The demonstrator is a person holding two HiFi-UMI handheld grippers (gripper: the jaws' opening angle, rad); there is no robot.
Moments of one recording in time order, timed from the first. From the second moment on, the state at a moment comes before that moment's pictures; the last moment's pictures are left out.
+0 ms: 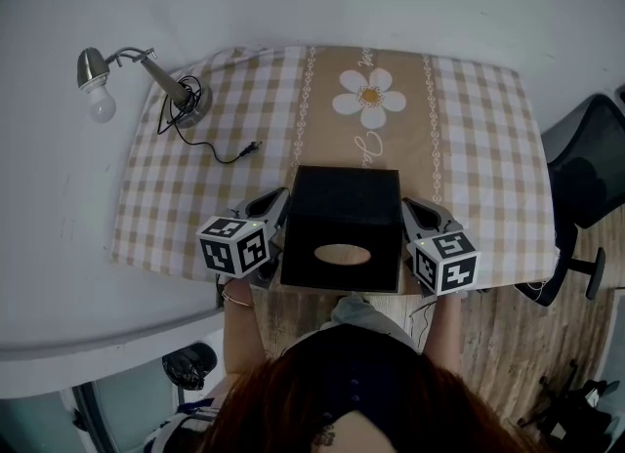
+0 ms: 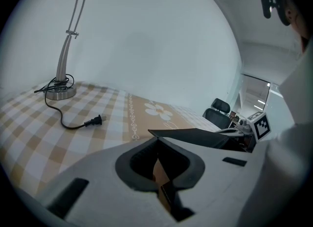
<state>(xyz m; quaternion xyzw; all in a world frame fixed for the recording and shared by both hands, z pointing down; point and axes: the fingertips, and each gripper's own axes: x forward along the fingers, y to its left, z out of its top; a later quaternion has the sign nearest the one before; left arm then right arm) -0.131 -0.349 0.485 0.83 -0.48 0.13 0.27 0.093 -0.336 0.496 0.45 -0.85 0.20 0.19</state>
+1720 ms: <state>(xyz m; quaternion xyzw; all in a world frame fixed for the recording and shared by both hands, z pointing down) -0.133 -0.347 0.437 0.82 -0.52 0.13 0.19 0.098 -0.336 0.442 0.50 -0.84 0.13 0.16</state>
